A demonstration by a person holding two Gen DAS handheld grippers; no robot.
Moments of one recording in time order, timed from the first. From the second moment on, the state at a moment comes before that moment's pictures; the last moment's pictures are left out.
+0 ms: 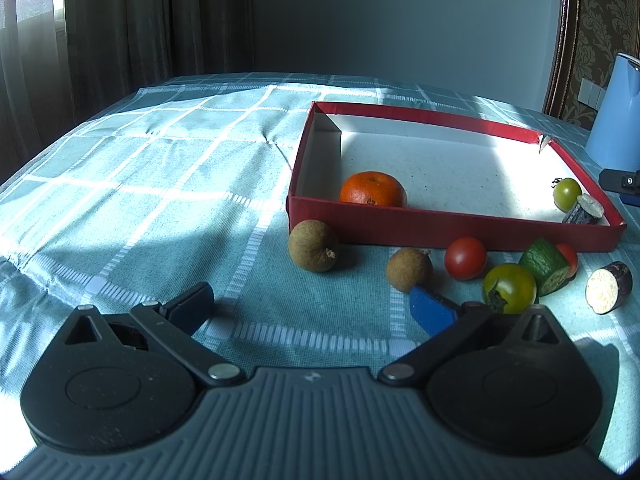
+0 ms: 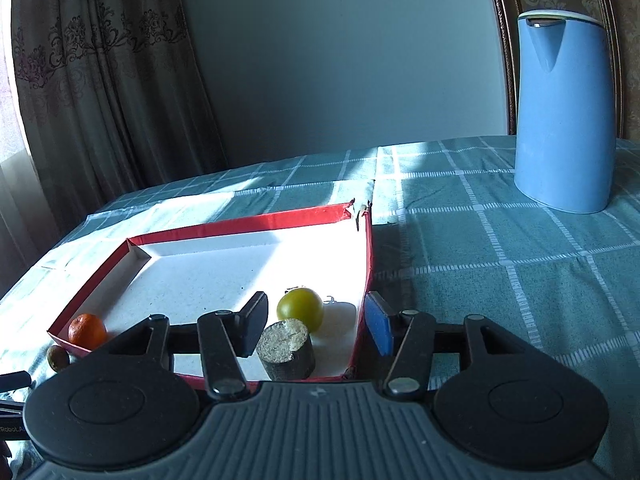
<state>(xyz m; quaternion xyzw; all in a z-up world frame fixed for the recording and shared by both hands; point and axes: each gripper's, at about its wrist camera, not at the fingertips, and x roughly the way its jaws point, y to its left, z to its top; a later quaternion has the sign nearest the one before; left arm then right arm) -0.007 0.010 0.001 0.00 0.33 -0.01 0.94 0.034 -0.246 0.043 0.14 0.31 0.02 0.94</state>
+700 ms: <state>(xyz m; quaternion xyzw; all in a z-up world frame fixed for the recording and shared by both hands) -0.033 0.018 0.014 -0.03 0.26 -0.06 0.96 -0.031 -0.260 0.031 0.15 0.26 -0.01 0.95</state>
